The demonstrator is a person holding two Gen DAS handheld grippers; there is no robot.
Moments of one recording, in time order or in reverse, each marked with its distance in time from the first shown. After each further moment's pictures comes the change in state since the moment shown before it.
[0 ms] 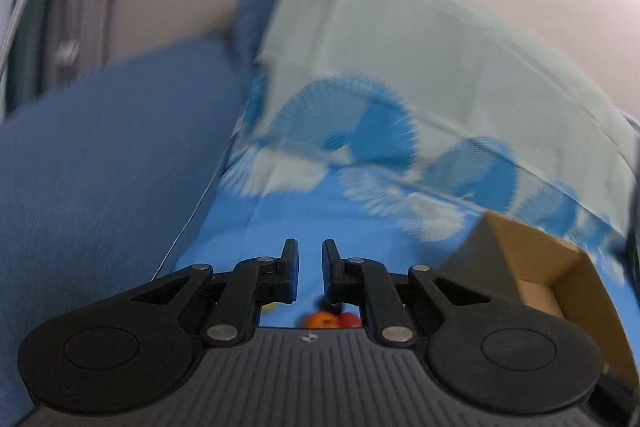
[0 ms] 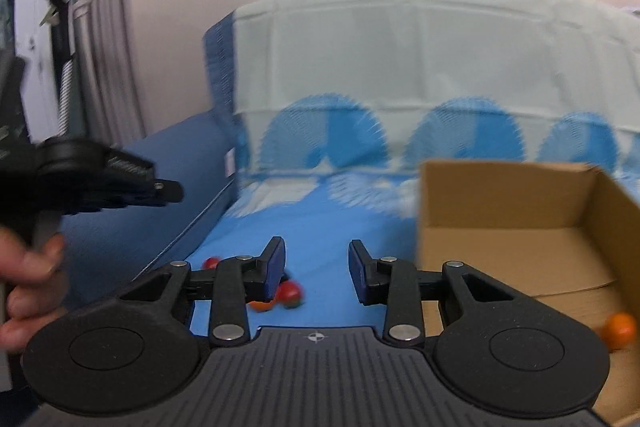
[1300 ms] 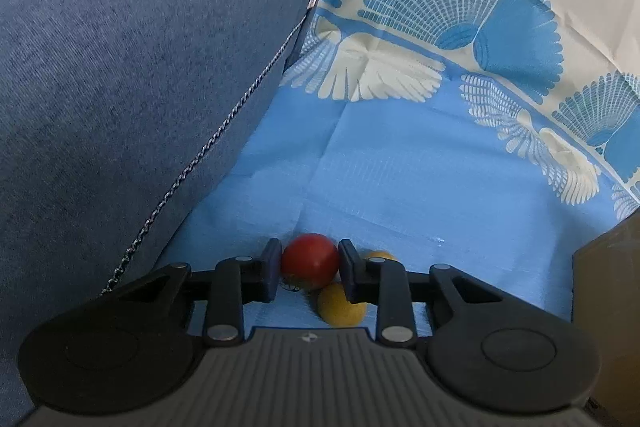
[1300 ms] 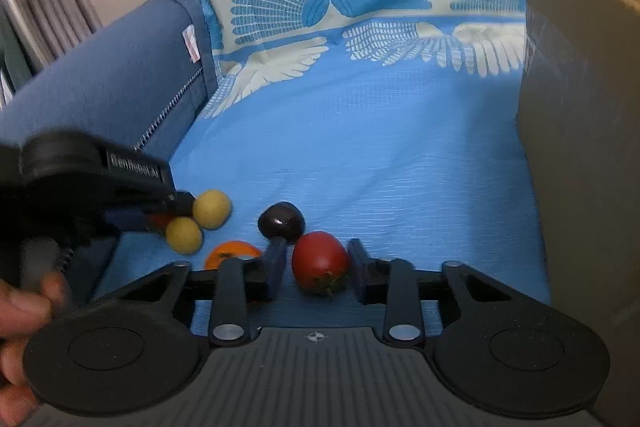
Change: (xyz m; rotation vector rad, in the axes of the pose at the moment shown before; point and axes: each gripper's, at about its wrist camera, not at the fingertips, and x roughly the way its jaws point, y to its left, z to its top) left arm 0.160 0.030 -0.006 -0.038 0.261 0.232; right arm 0.190 -0.002 -0.032 0.153 0.319 0.019
